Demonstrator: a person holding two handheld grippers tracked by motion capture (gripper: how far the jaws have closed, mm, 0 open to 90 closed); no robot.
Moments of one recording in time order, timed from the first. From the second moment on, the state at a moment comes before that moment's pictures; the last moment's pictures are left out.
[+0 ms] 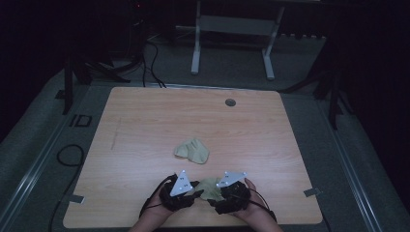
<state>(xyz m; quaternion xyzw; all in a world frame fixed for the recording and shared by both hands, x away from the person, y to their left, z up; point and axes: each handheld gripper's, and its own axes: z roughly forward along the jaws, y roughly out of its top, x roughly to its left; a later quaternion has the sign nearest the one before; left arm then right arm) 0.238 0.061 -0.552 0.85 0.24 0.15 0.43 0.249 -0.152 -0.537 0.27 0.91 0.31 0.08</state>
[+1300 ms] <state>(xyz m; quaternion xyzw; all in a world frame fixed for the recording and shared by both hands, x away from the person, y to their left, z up) 0.254 0.047 -0.569 0.88 0.26 0.13 0.37 0.256 -0.201 -0.503 0.35 0.87 0.31 0.16</state>
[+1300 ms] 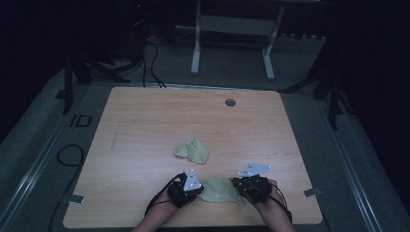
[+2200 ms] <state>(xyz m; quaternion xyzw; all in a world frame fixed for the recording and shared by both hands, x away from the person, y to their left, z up) 0.256 0.044 -0.568 0.88 0.26 0.12 0.39 0.275 -0.251 -0.539 0.42 0.85 0.27 0.14</state>
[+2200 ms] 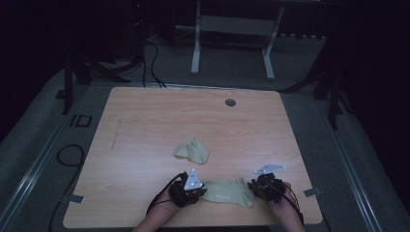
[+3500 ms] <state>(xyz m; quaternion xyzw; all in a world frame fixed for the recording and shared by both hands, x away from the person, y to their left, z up) 0.245 0.101 -0.566 0.85 0.32 0.12 0.41 0.392 -0.068 -0.505 0.35 0.89 0.28 0.11</state>
